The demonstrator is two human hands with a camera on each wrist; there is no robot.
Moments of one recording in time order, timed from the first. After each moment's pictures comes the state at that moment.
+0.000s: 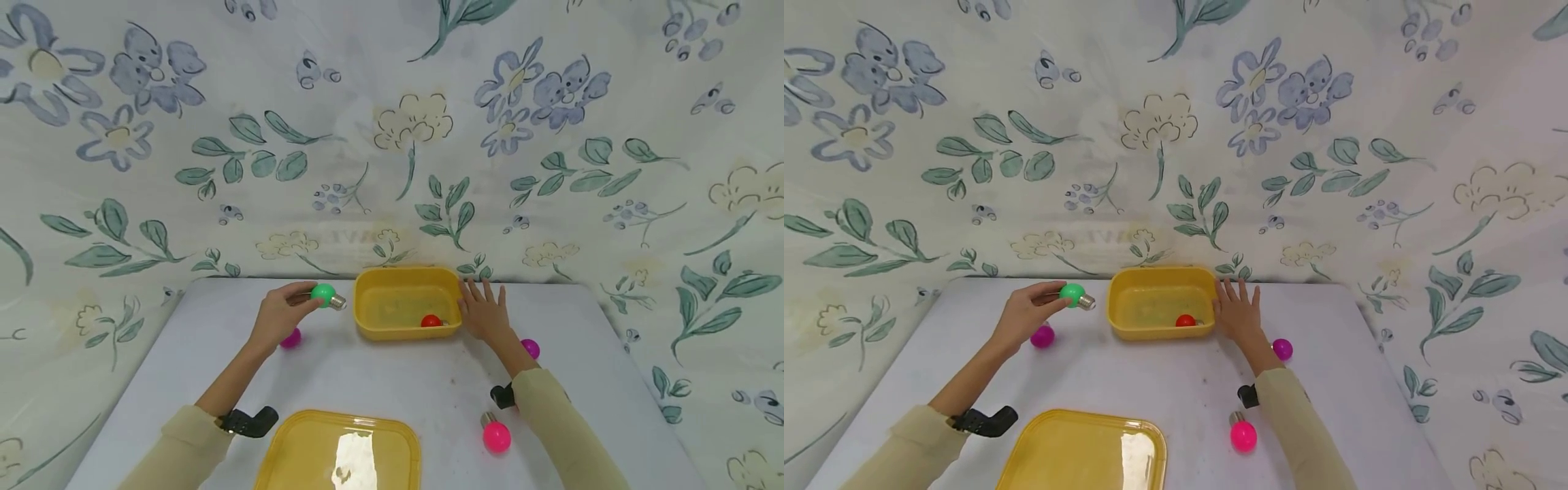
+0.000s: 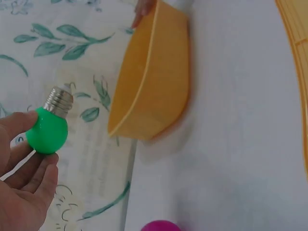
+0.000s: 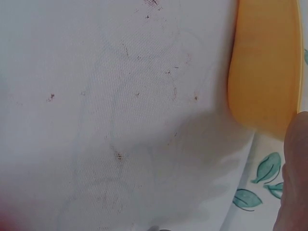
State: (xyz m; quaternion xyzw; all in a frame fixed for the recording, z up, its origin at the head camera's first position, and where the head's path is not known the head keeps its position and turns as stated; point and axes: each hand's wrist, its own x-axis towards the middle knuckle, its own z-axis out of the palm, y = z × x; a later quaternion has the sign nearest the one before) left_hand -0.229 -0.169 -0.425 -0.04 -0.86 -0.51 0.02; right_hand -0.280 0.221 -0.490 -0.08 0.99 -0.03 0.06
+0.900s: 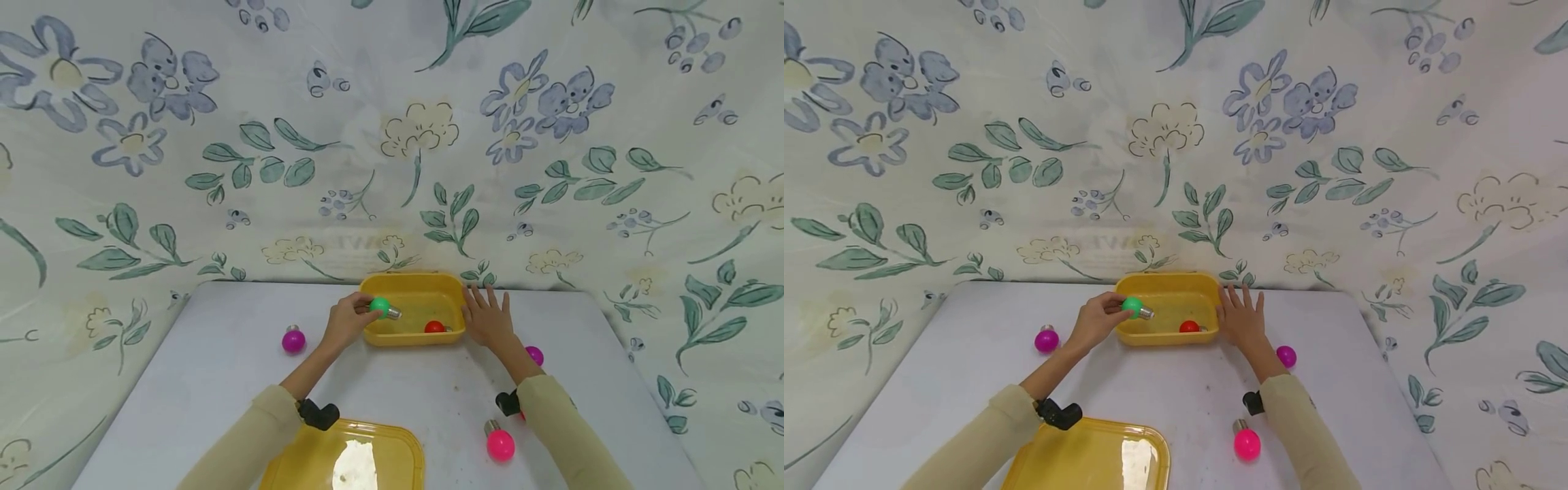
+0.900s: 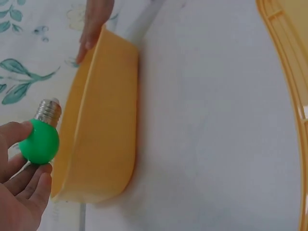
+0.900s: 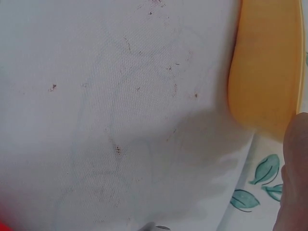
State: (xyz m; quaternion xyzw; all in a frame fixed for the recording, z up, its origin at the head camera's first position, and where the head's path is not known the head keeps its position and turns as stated) left_hand -0.257 -0.082 -0.467 -0.05 -0.85 -0.53 0.01; right_hand -0.279 0.219 -0.491 -0.08 1.00 -0.01 0.06
